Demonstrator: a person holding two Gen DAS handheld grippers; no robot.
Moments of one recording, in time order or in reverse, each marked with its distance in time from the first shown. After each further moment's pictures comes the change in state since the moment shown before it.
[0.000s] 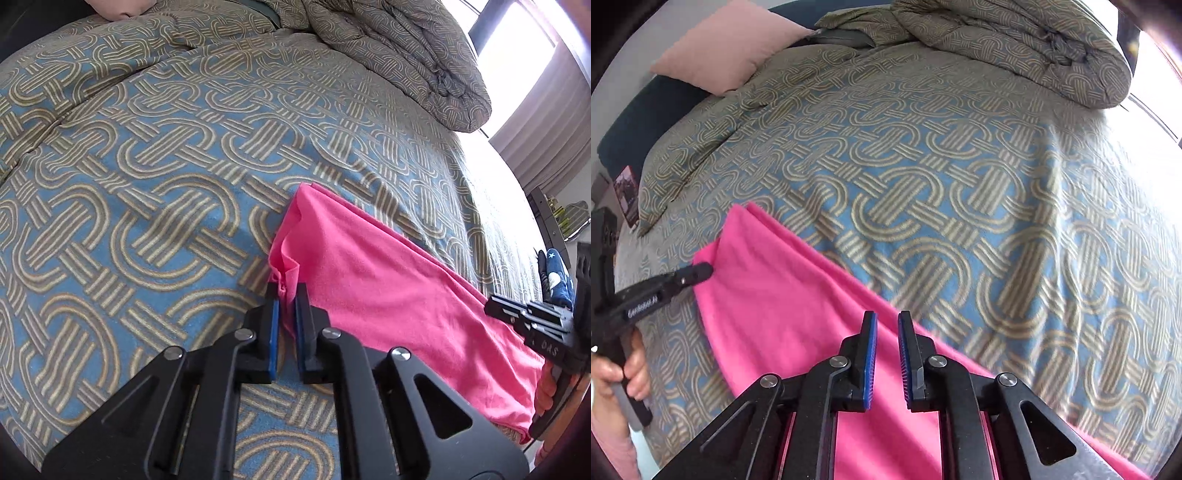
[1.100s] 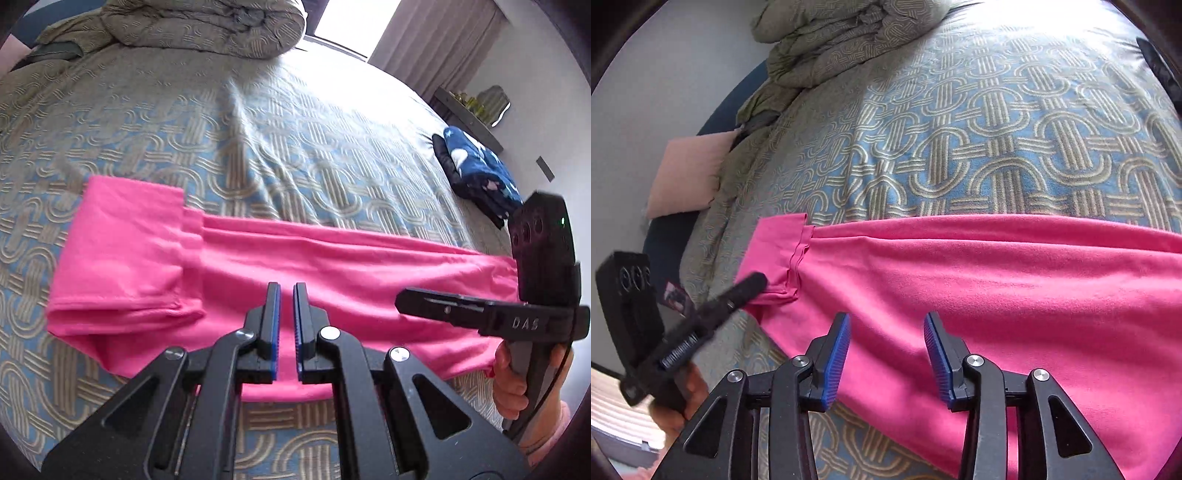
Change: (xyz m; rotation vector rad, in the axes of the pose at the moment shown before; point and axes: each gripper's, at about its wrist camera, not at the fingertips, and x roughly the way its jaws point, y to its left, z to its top) left arm -0.009 -0.233 -0.082 0.409 0.113 -0.256; right arm -0.103 -0.144 -0.155 0.556 -0.091 0.246
